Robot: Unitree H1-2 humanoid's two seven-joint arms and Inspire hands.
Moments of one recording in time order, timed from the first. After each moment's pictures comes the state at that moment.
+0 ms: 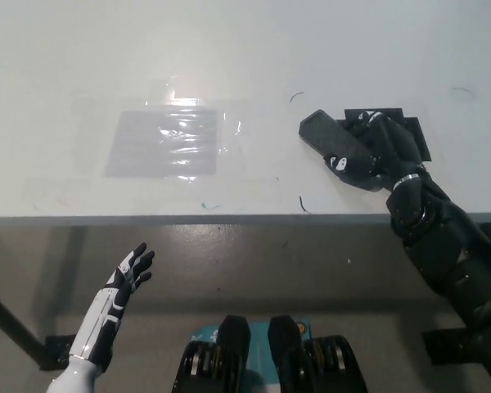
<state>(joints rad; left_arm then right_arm) -0.02 0.17 -0.02 0.11 0.03 -0.33 -0.12 -0.94 -0.17 0.36 1.19 -0.40 -0.08 -0.28</state>
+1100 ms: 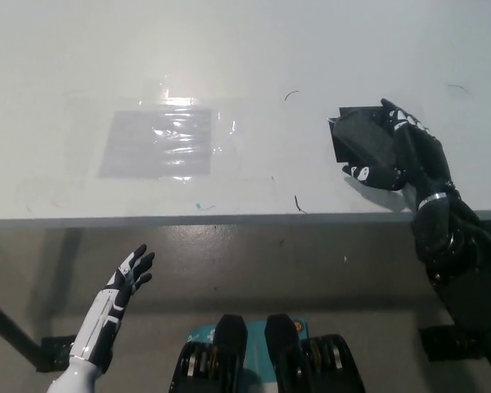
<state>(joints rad) -0.02 0.17 -0.02 0.12 0.03 -0.33 -0.12 -0.67 -0.26 0.32 0.47 -0.47 0.21 -0.18</state>
